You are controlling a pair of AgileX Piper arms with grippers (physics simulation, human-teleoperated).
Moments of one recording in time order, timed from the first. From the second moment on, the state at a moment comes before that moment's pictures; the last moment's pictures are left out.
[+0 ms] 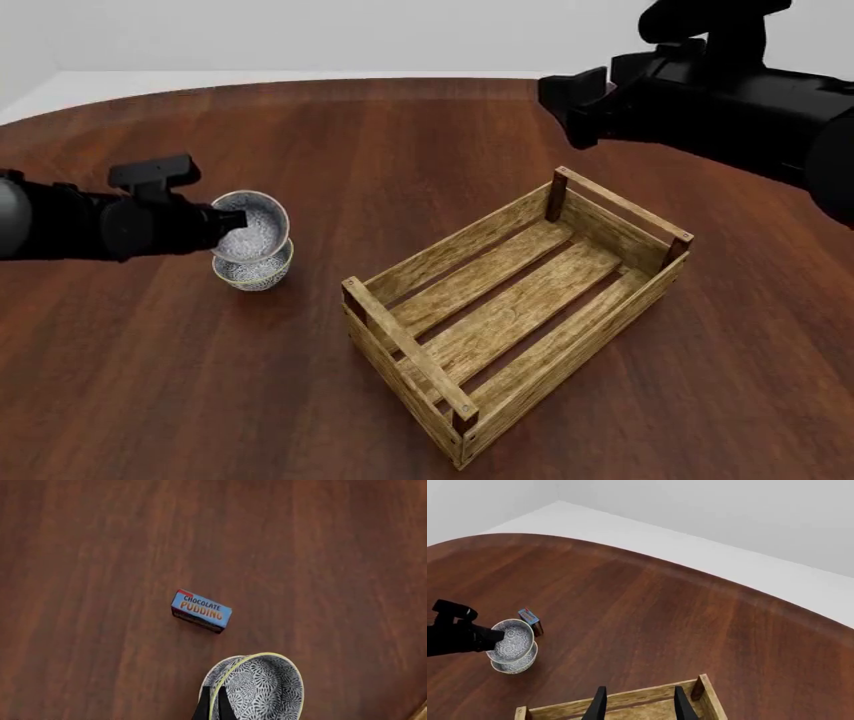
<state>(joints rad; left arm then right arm) -0.04 1.73 -0.87 -0.04 -0.22 0.44 1.18 -0.92 0.04 -0.07</state>
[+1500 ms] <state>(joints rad) 0.00 1.68 -0.89 0.00 -0.17 0.44 1.17 -0.92 0.04 -0.07</state>
